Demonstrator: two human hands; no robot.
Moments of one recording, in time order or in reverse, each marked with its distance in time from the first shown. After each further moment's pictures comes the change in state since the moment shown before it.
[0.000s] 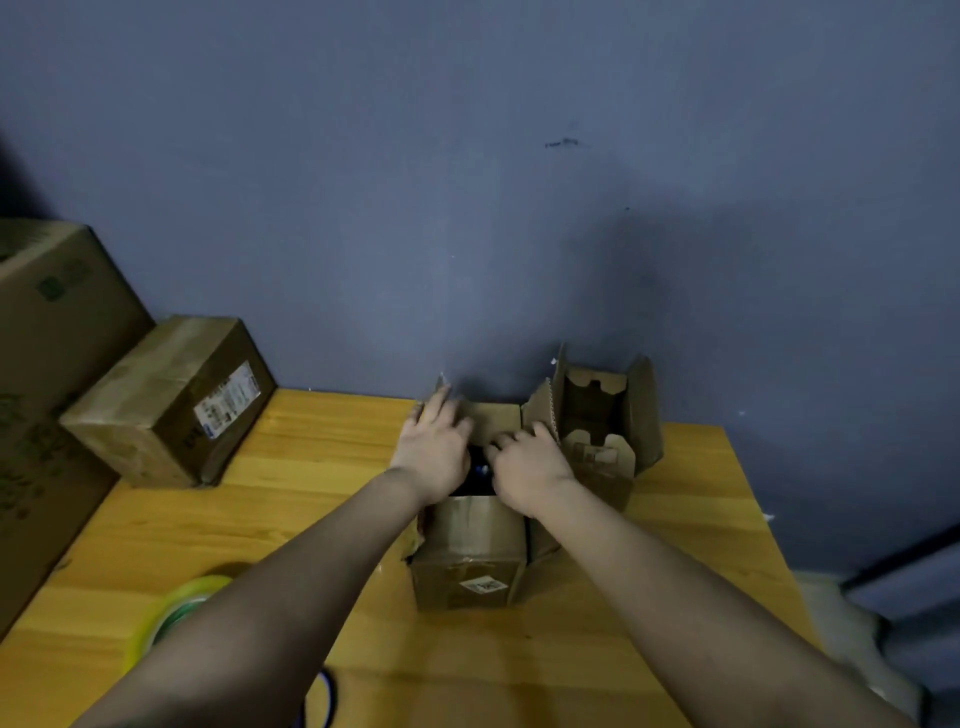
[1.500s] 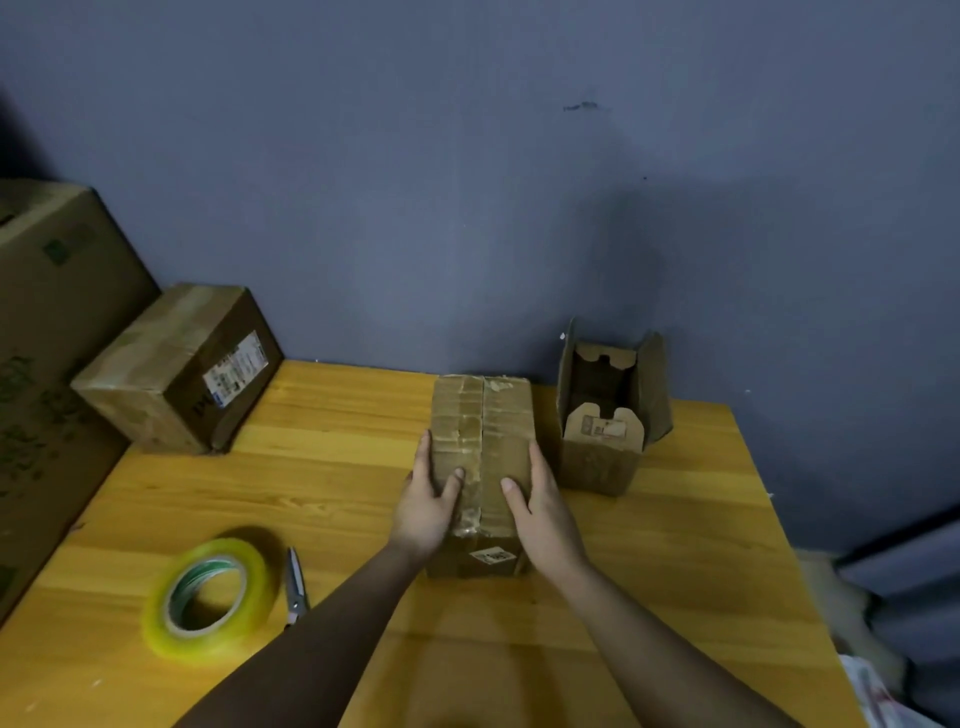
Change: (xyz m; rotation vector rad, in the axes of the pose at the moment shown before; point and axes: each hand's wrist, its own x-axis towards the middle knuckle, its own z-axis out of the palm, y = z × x) left_hand -0.070 0.015 0.072 -1.267 0.102 -0.467; right_hand -0.061 -0.051 0.064 1.305 0.158 0.424
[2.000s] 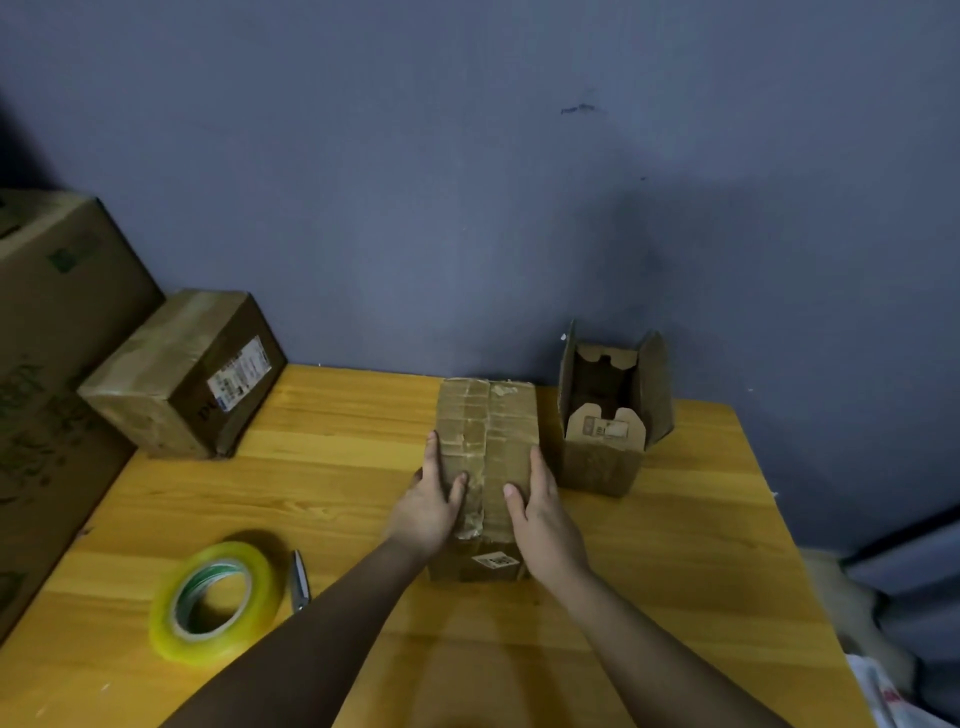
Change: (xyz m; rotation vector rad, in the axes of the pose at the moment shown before) left_hand 0.005 0.002 -0.004 0.493 -0.050 -0.009; right_hand -0.003 0.001 0.006 -0.157 0.022 0.032
